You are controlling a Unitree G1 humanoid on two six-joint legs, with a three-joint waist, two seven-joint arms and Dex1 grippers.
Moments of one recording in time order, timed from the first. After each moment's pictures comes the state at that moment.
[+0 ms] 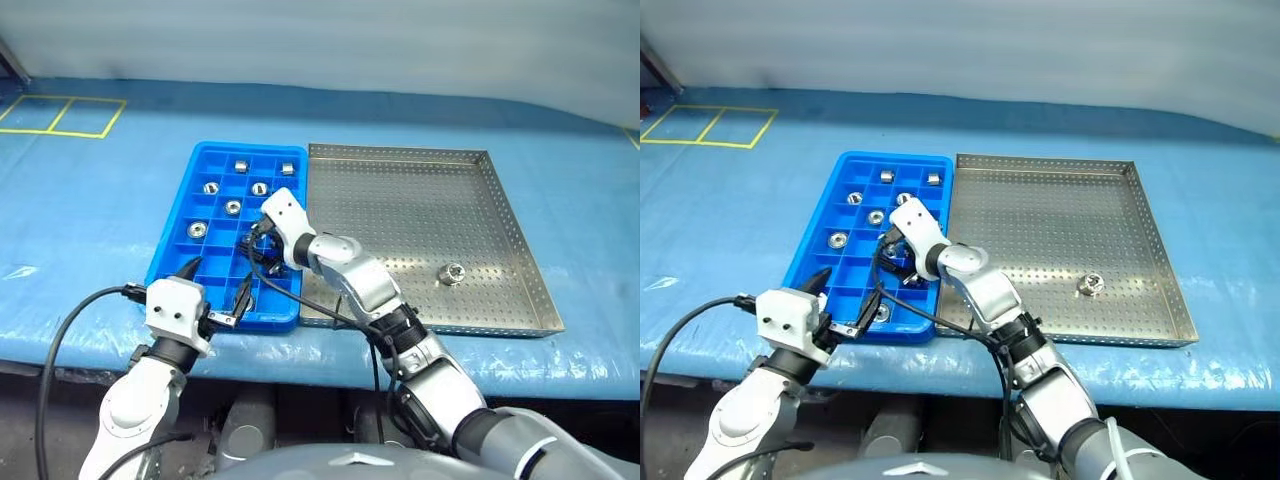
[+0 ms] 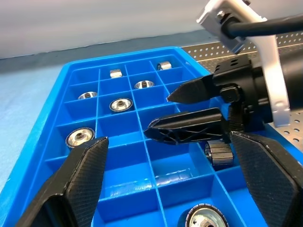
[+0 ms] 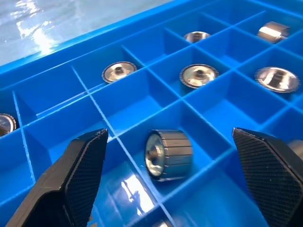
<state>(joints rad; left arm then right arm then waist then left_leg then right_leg) 0.42 0.26 0.01 -0.79 -0.15 0.38 -0.24 -0.60 0.07 0.34 0.15 0.05 0.62 0.42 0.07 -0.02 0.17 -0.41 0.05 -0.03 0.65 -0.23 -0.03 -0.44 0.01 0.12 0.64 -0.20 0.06</state>
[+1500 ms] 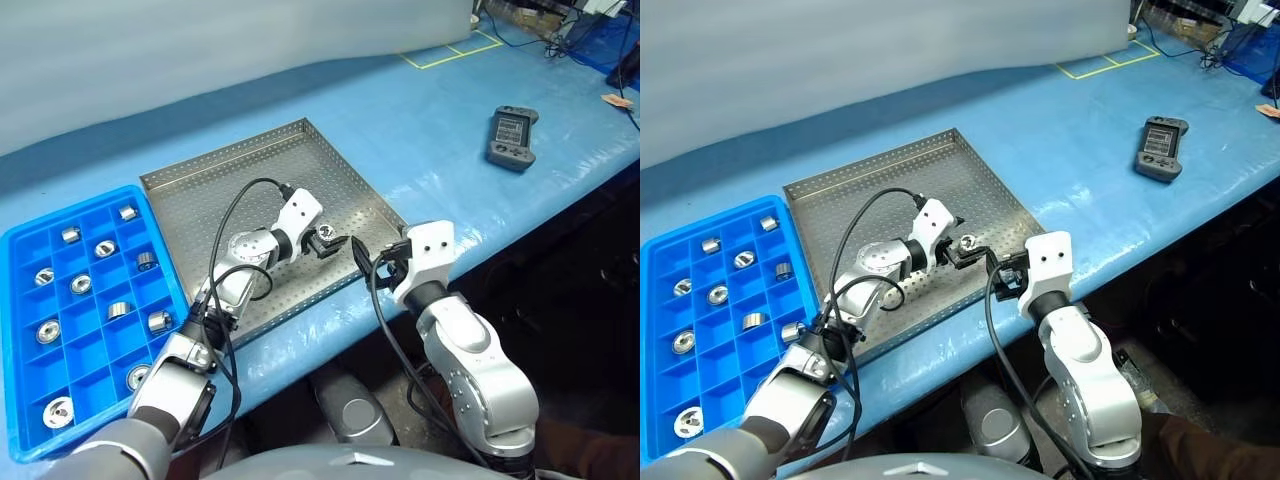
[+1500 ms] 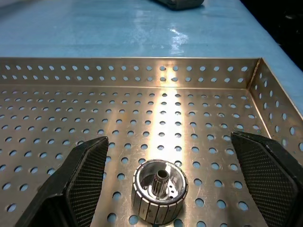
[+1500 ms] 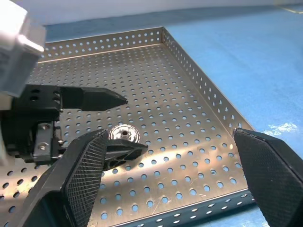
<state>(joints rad) -0.57 0.18 -0.27 0.30 -0.08 0.34 -0.58 0.03 -0.08 0.12 -0.76 0.10 0.80 0.11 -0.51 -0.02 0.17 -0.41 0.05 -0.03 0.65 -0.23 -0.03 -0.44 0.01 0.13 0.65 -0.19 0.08</state>
